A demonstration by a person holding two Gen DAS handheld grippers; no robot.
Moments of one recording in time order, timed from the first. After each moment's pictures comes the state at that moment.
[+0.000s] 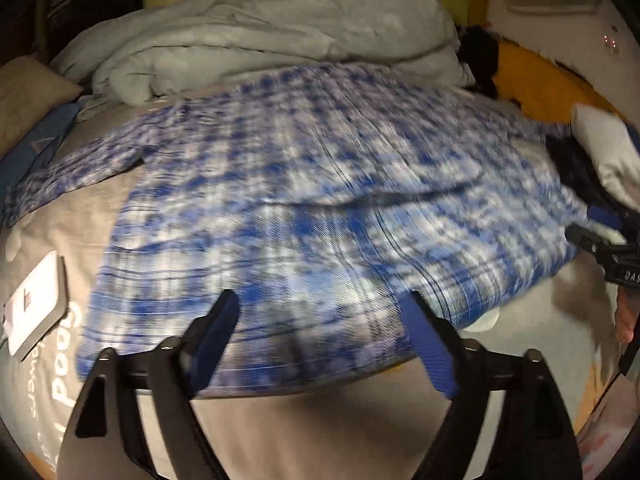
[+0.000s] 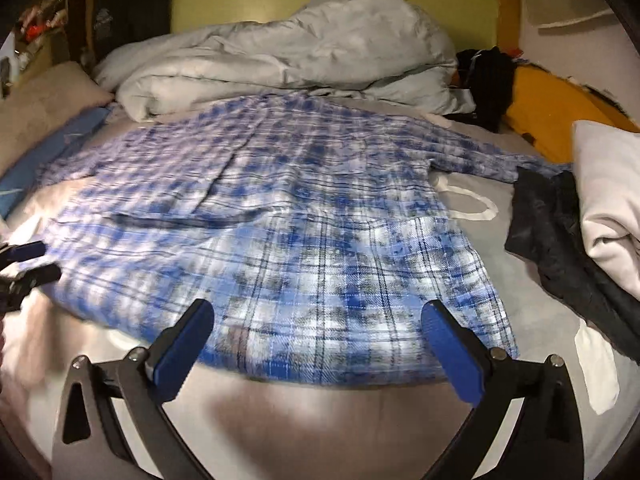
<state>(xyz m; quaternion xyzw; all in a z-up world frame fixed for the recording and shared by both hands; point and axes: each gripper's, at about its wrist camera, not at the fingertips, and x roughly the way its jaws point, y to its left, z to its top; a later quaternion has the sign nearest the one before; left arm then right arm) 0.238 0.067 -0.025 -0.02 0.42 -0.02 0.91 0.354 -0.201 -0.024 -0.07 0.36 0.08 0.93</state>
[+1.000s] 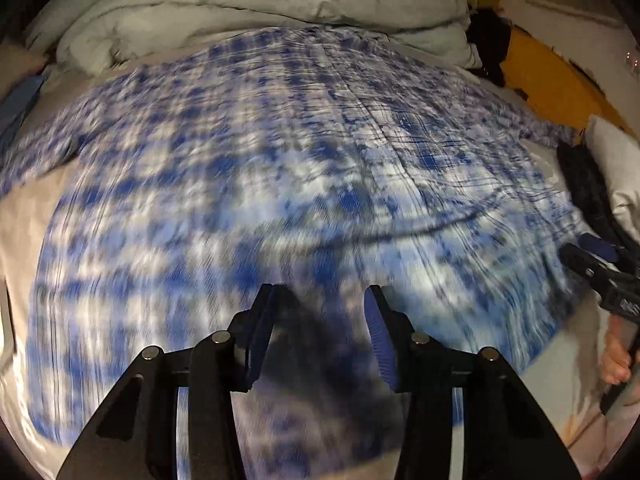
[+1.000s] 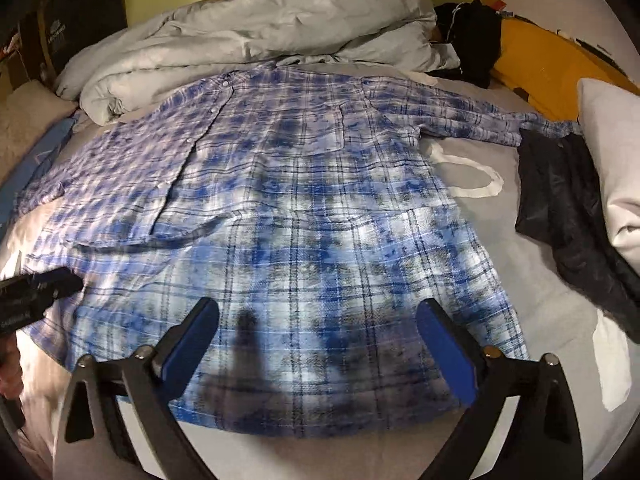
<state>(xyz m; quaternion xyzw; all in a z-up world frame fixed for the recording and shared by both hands) 0.327 0.047 -0.041 -0.05 0.49 -0.05 0.87 0.402 -0.213 -0.026 -0.02 0.43 0.06 0.90</state>
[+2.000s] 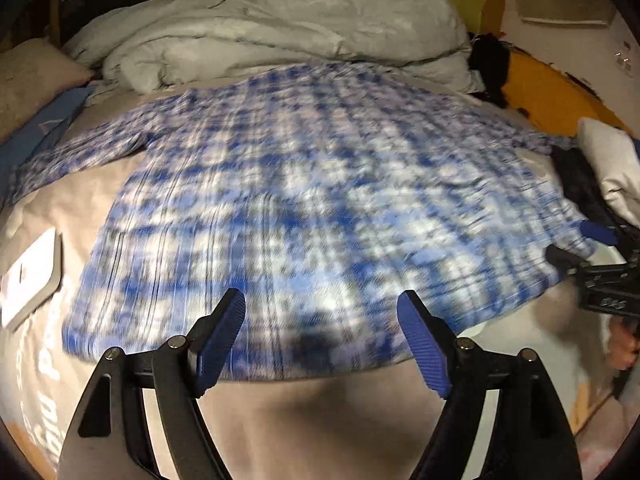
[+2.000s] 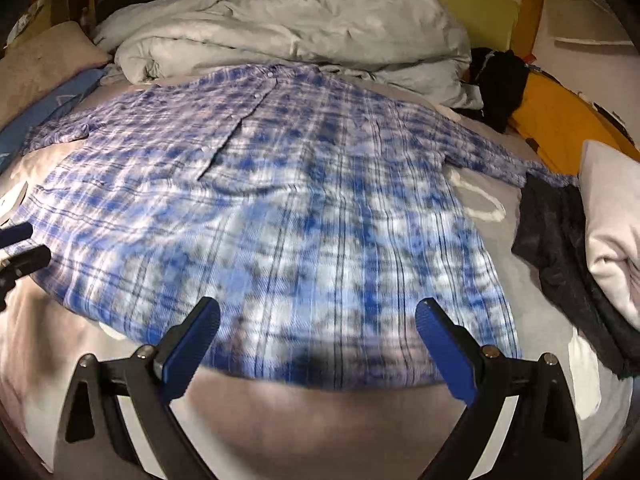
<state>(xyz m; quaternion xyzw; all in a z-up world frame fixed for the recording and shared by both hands) 0.236 0.058 -0.026 -0.05 0.43 0.00 0.90 0.359 -0.180 -0.024 -0.11 0.41 0.08 0.90</state>
